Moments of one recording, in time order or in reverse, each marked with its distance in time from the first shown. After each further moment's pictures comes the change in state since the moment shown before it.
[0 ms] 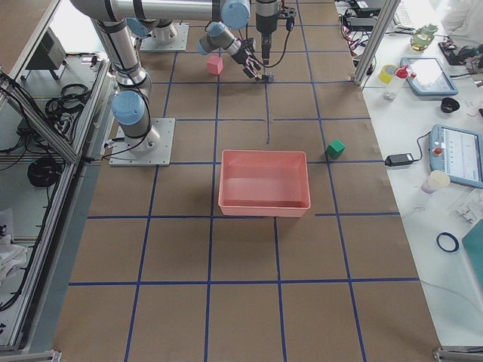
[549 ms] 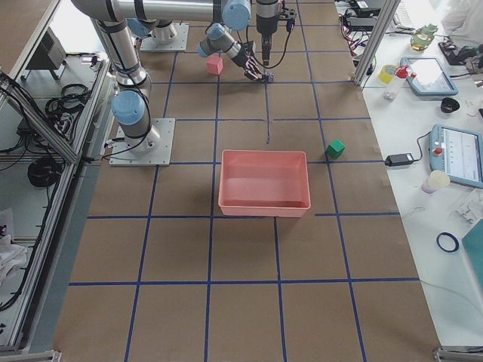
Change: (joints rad) left arm -0.001 -0.024 0.003 0.017 0.001 0.048; right arm -0.001 0.005 0.002 0.001 0.000 0.001
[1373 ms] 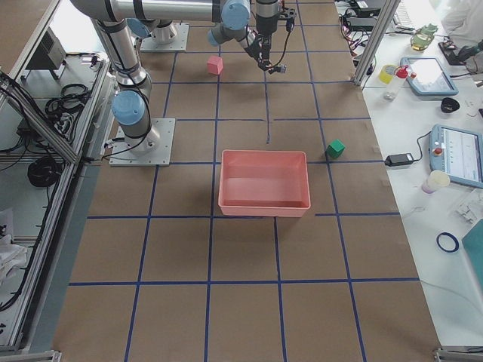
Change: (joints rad) left arm 0.050 0.140 0.220 -0.515 -0.013 -0.070; right arm -0.003 -0.007 -0.001 0.002 0.002 -0.003
